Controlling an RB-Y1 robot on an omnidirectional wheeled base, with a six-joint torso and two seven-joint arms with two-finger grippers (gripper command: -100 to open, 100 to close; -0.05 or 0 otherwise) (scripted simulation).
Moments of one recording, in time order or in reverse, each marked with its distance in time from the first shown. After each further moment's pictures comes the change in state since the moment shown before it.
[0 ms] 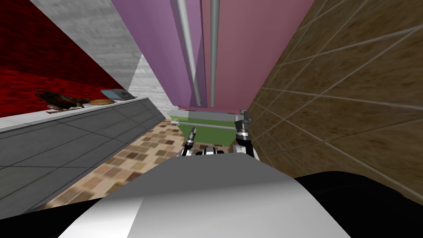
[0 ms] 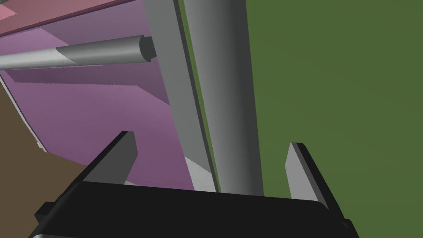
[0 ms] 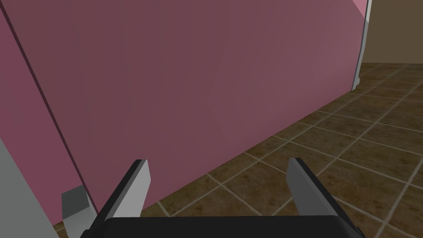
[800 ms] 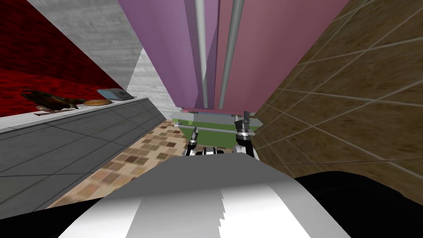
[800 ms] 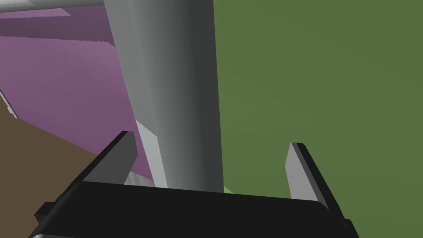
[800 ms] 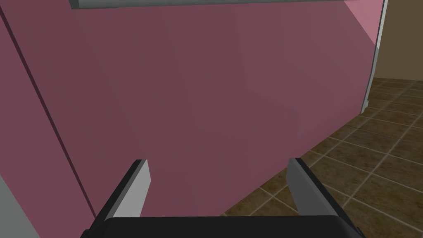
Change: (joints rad) left arm -0.003 -0.085 0.004 0.010 0.004 -0.019 0.019; right arm 0.000 0.000 0.000 0.000 0.000 0.000 0.000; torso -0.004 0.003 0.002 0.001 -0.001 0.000
